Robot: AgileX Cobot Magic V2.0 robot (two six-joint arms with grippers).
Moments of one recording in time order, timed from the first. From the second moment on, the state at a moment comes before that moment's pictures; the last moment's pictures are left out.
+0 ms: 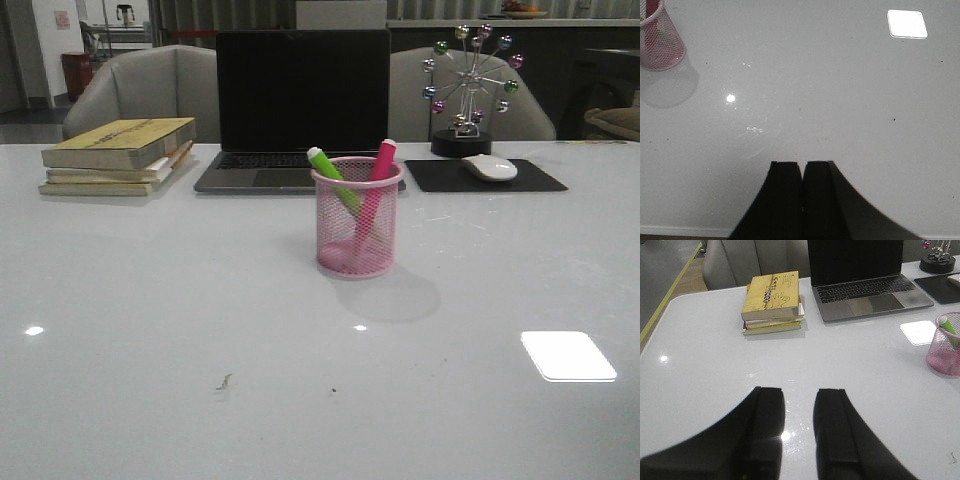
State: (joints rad) left arm -0.09 0.43 -0.63 -0.12 0.58 0.20; right arm -0.04 0.57 -0.66 0.04 0.82 -0.02
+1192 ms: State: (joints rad) left arm -0.09 0.43 -0.63 -0.12 0.58 0.20; right arm -0.04 0.36 -0.60 0.10 0.67 -0.02
